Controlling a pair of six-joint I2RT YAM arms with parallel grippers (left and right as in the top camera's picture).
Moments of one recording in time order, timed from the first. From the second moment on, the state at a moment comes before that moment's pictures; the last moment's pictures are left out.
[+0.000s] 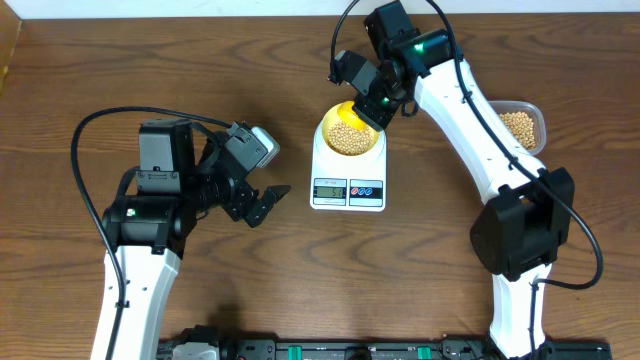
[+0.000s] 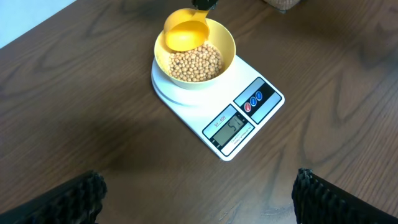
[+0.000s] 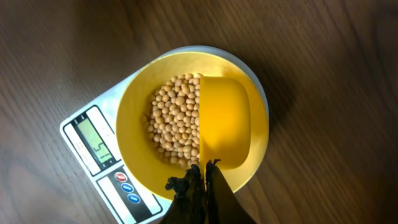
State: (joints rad) left arm -0.05 1.12 1.04 -0.81 0.57 0.61; right arm 0.44 2.14 2.05 -1.15 -0.23 -0.53
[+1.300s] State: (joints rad) left arm -0.05 1.12 1.04 -0.81 0.57 0.61; right arm 0.45 2.15 2.02 -1.17 -0.29 -0.53
